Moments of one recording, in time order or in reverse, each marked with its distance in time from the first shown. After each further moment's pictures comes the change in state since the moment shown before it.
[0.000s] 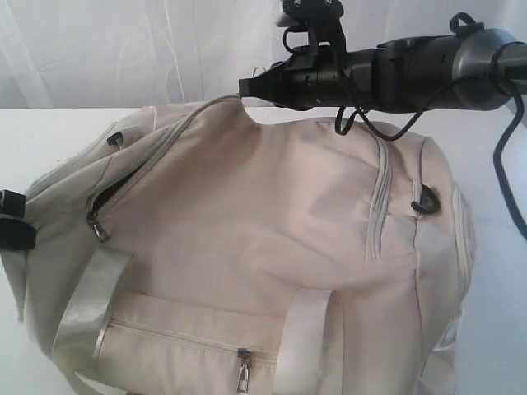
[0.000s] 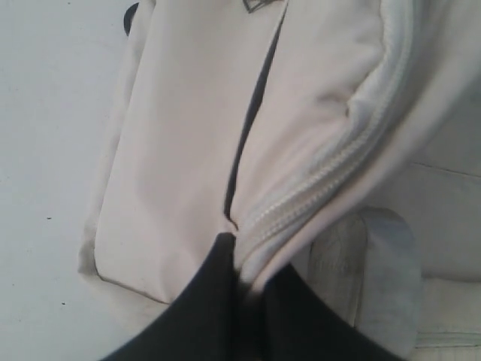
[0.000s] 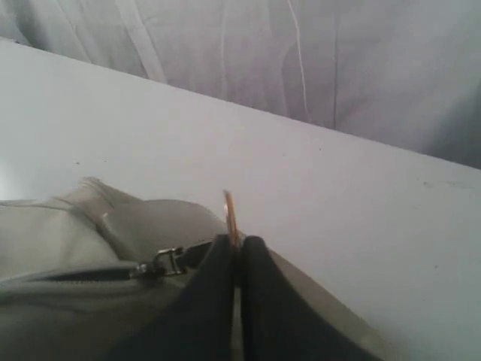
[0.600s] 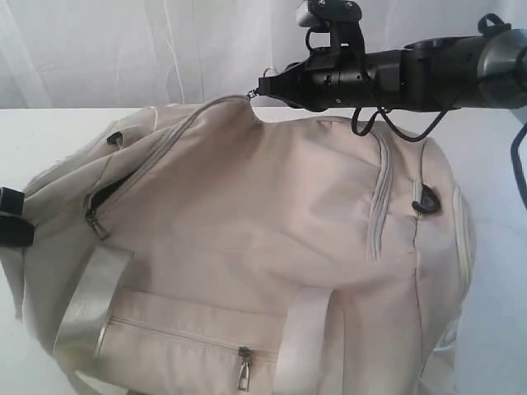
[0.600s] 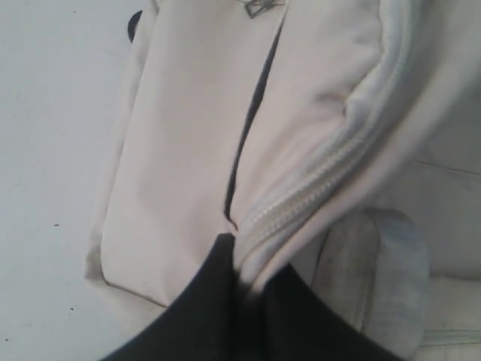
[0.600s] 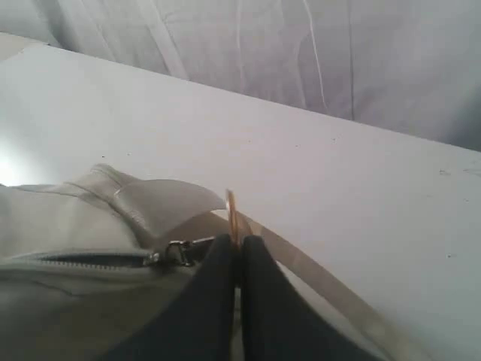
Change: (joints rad) left arm -0.002 0.000 -0.019 0.008 0.001 0.008; right arm -0.070 0.000 0.020 -0.029 0.153 0.032
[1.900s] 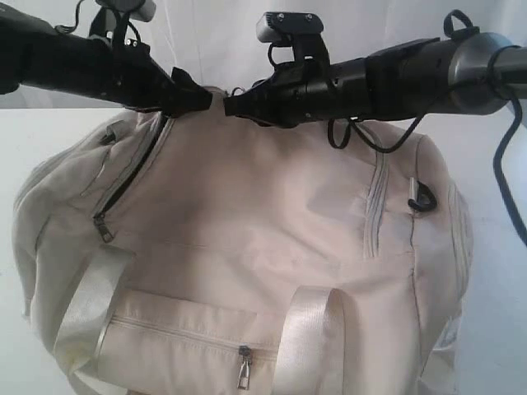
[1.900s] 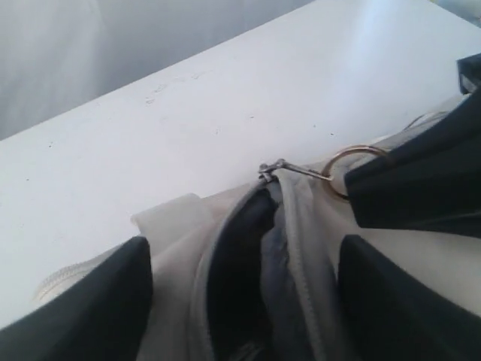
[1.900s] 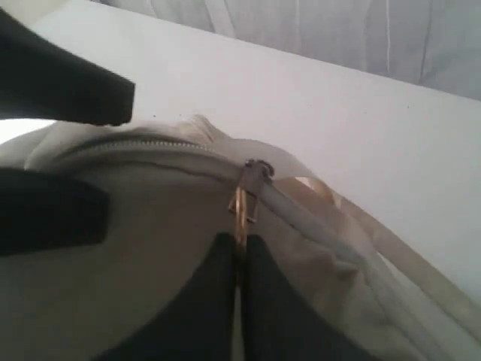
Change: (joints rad) left arm -0.357 0.614 -0.658 -0.458 -0.275 0.748; right arm 0.103 -0.006 0.000 -0.170 0.003 0.161
